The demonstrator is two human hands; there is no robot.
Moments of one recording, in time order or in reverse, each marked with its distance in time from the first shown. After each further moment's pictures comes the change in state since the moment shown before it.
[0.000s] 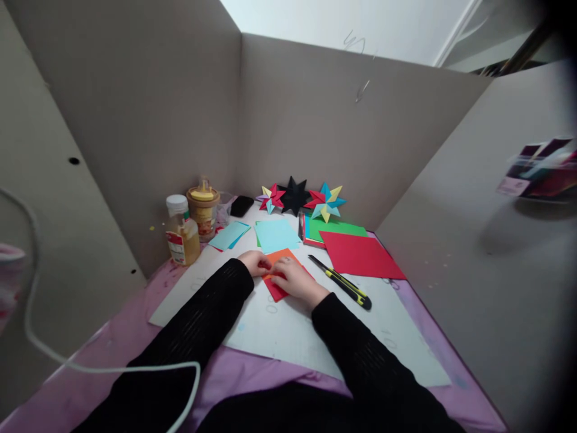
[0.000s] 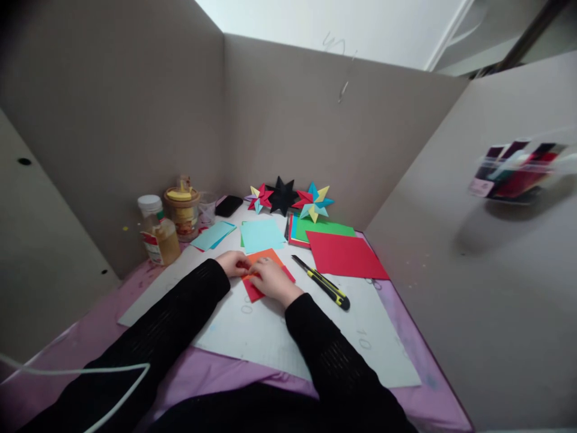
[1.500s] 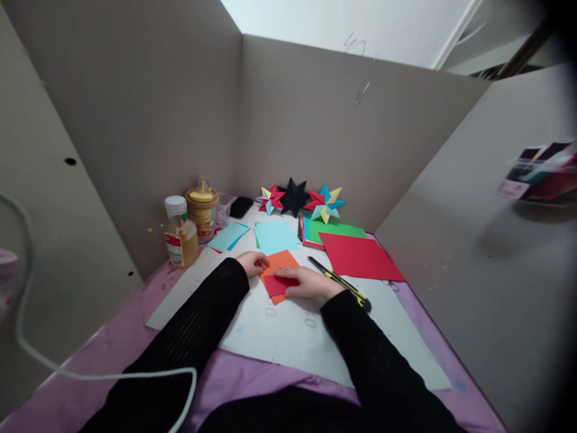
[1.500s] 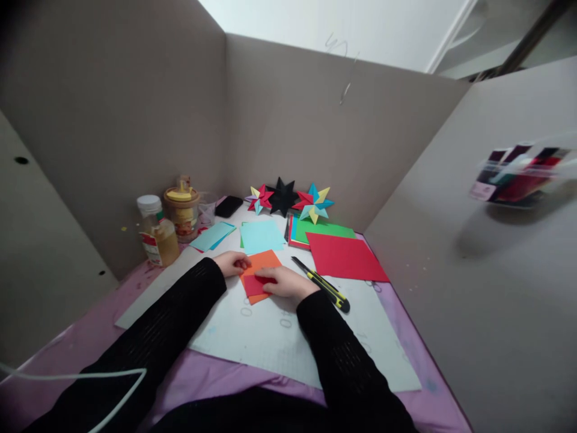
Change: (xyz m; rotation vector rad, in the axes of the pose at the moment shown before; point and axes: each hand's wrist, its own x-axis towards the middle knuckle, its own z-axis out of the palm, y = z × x) left_hand 0.003 -0.008 0.000 -0.316 -0.007 -0.076; right_hand -0.016 0.024 -0.025 0.198 -0.293 0.045
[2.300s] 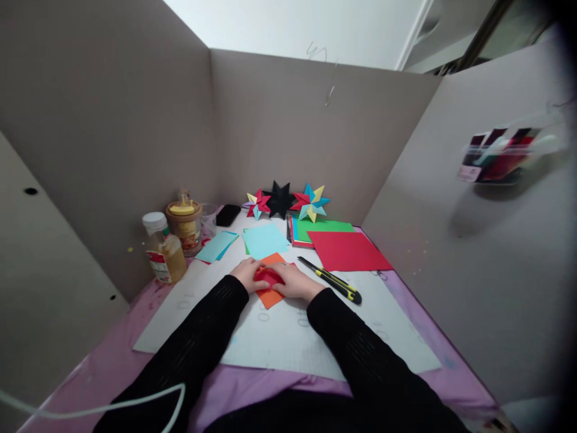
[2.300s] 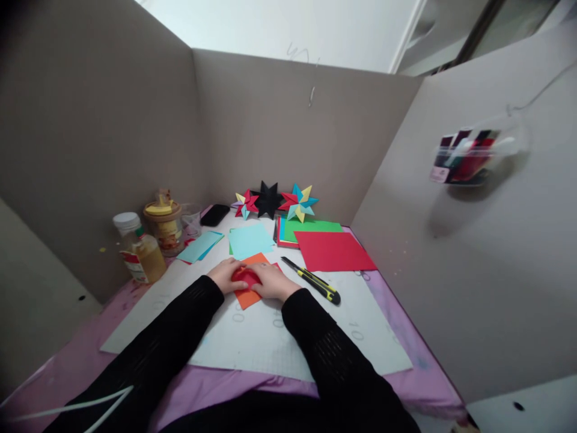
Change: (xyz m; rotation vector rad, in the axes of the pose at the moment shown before) left_hand -0.011 0.030 0.021 0.533 0.134 0.024; right_hand 0.010 -0.002 0.010 -0.211 0.234 0.023
